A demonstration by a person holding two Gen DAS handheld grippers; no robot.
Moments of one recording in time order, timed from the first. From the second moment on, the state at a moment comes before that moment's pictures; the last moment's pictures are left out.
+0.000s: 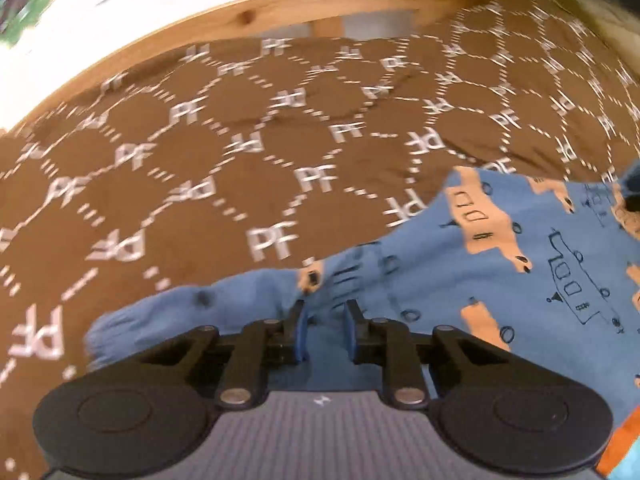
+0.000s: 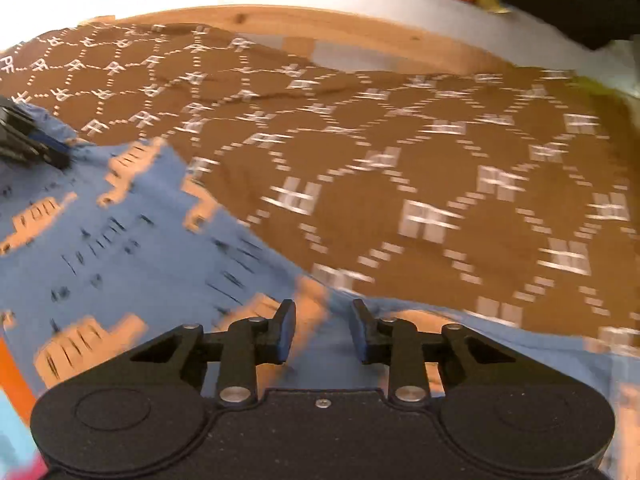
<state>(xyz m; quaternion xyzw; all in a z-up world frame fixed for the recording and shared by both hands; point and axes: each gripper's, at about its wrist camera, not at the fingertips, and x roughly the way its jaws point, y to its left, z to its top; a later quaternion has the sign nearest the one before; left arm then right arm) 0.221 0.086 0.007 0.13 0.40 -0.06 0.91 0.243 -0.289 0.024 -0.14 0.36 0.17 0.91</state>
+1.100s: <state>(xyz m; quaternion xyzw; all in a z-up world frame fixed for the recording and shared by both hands) 0.257 -0.226 -0.009 0.18 0.39 -0.24 0.87 0.109 -0.406 0.072 -0.04 0.30 -0.05 0.95</state>
